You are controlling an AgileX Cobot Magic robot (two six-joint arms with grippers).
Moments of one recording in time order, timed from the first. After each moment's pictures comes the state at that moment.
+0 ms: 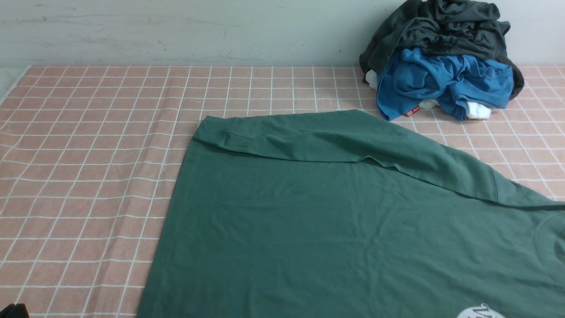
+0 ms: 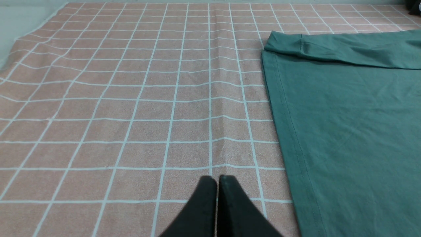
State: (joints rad) right arm -0.04 -0.01 0.02 -0.03 0.37 0.13; left arm 0.02 -0.01 0.02 -0.12 0.34 0.08
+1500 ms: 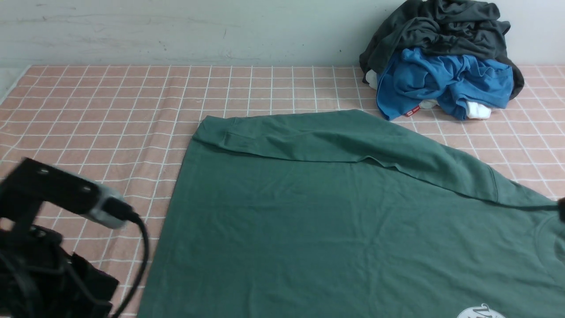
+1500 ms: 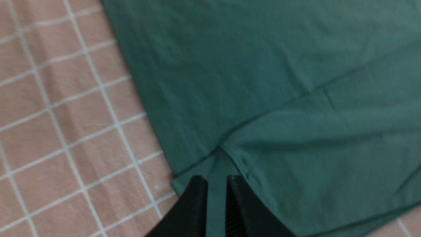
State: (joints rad) right arm 0.13 0.82 -0.81 0.29 1.00 -0.28; left arm -0.17 0.99 -0.70 -0.34 0.95 0.48
